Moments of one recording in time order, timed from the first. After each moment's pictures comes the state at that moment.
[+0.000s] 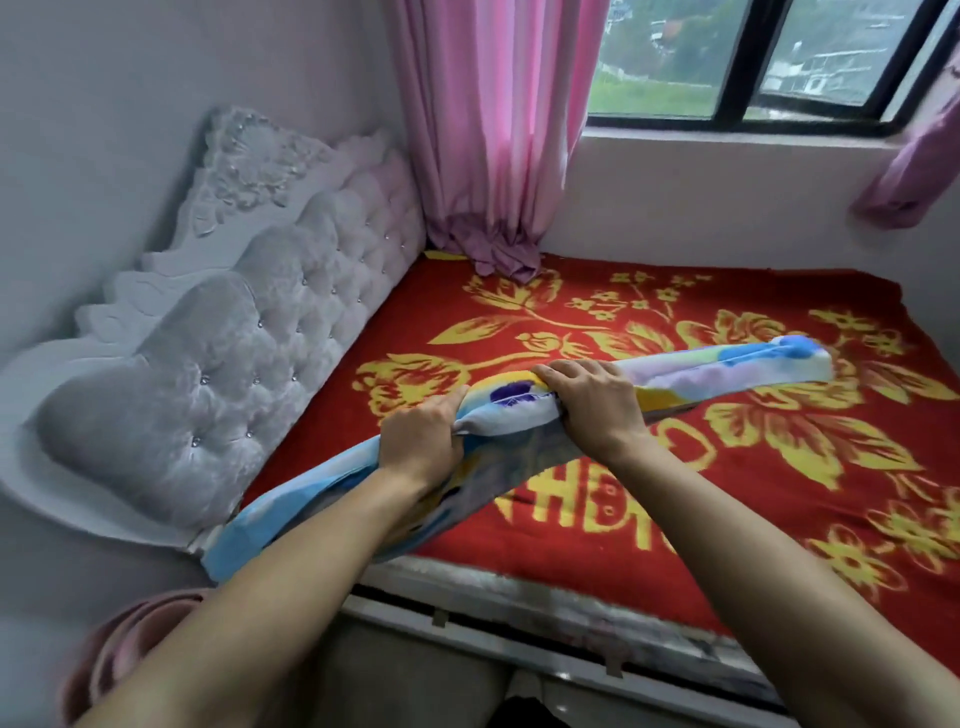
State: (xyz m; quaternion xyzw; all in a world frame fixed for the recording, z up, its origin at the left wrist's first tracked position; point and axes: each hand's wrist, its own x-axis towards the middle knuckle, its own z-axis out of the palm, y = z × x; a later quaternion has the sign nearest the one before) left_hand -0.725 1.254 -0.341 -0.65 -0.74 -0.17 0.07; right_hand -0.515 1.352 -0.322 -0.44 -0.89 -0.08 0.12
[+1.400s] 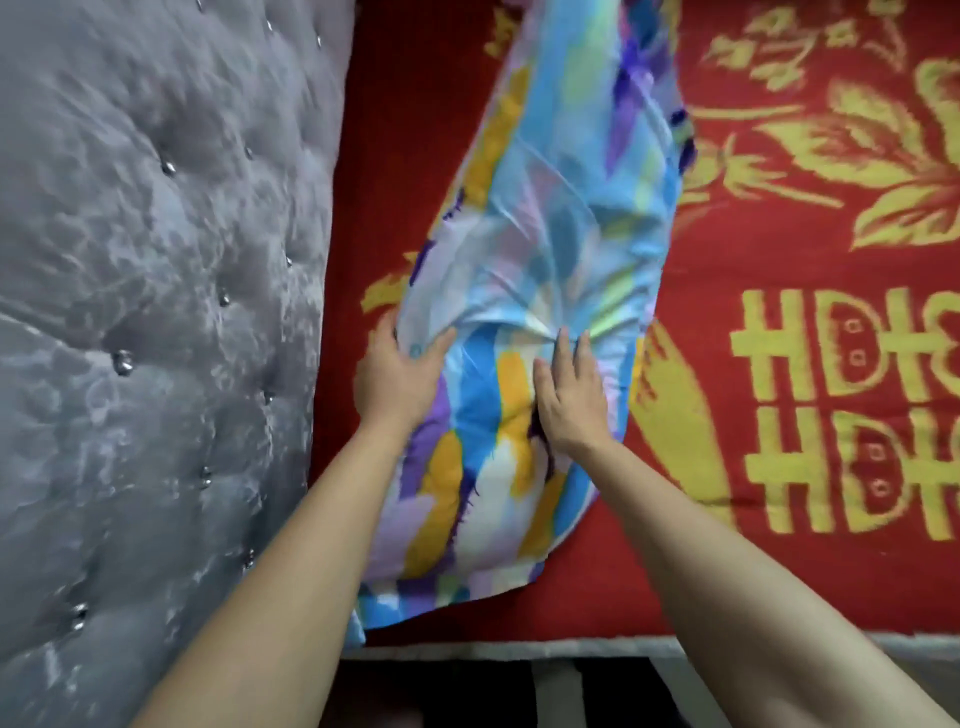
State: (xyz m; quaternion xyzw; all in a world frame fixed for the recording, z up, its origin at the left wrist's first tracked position) left_hand -1.155 1.622 -0.633 -0.42 -0.79 -0.32 -0.32; right_hand -0.952 1.624 -0.706 -0.70 -0.63 0.33 0.07
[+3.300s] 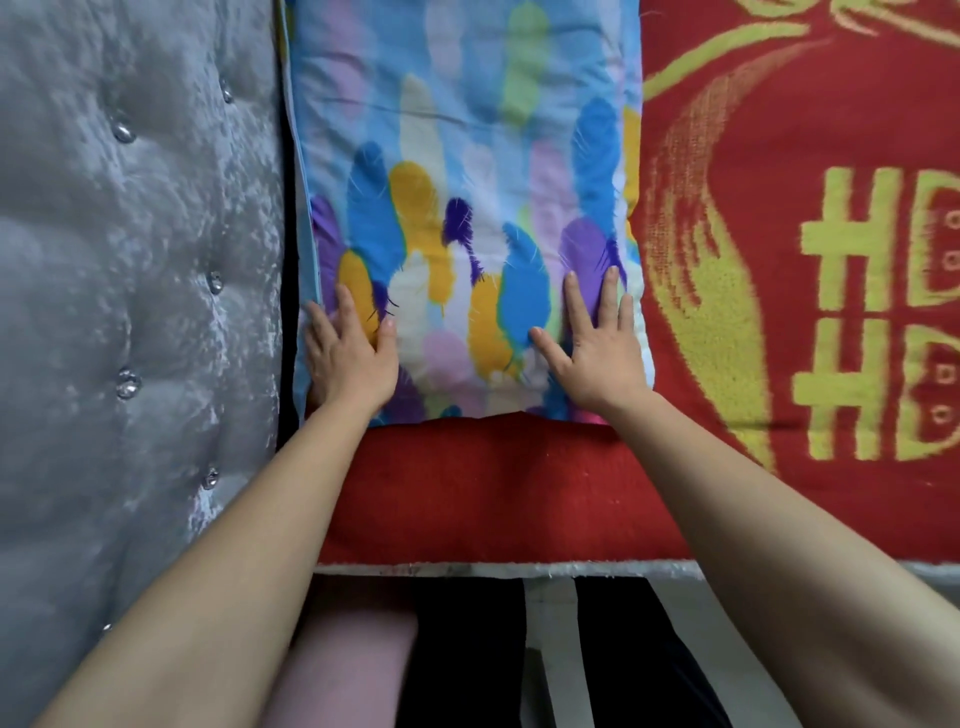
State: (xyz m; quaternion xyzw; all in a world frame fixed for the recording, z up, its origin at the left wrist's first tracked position) left_hand -1.204 1.547 -0.774 -0.43 -0.86 -0.01 -0.28; right_hand -0.930 1.584 -0.772 -0.67 -0.69 0.27 -0.08
